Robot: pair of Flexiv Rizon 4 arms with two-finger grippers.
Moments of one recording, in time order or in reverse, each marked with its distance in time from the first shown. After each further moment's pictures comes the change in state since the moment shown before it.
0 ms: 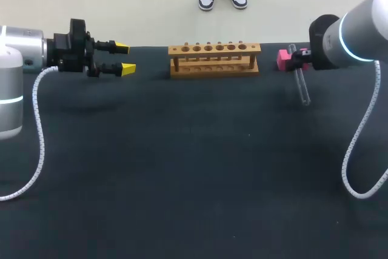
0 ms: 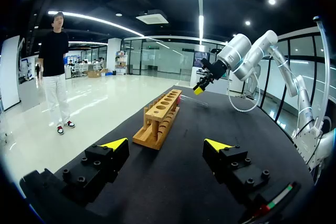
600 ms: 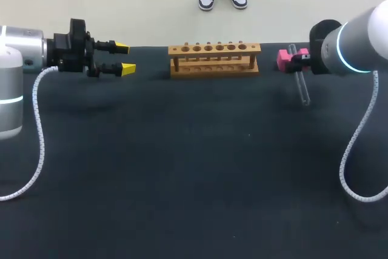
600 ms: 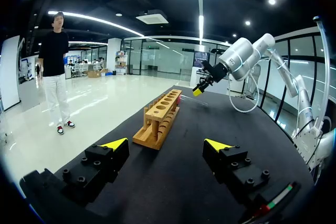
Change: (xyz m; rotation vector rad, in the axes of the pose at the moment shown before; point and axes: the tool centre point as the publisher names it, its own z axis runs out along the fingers) left arm 0.000 0.000 0.000 0.000 0.000 0.000; right arm 0.003 -0.004 0.007 0.021 -0.061 0.033
